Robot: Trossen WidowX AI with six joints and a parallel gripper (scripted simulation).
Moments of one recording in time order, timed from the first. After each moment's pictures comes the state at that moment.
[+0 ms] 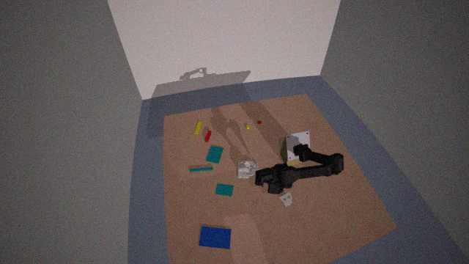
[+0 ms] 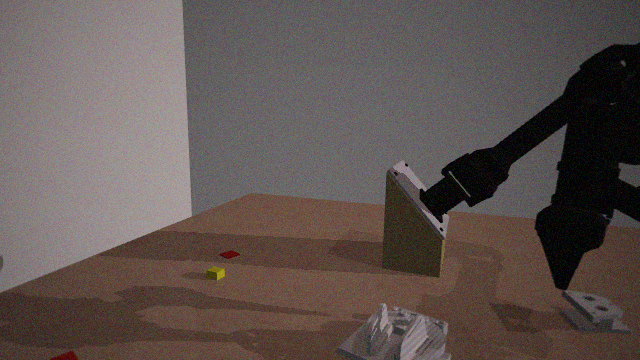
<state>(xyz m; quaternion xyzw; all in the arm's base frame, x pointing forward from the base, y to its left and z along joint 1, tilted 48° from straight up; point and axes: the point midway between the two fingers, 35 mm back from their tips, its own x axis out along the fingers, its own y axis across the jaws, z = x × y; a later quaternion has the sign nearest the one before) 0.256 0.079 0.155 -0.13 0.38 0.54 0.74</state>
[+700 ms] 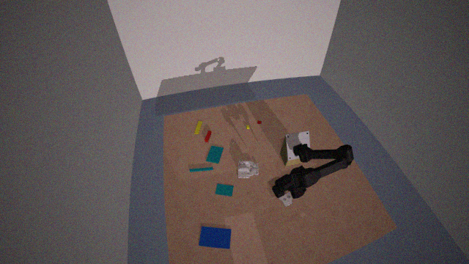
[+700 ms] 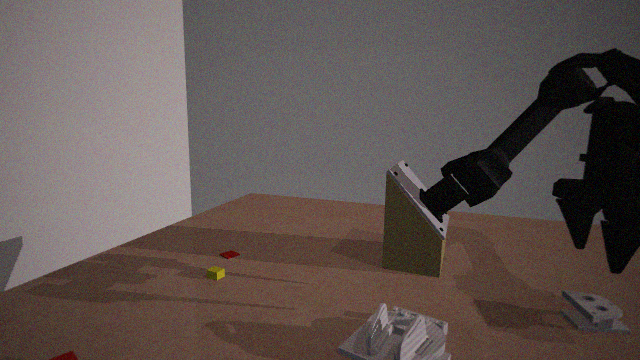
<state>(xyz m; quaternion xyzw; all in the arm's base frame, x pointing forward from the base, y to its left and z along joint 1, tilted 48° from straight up) 0.187 0.120 0.194 -0.31 0.21 0.62 0.69</state>
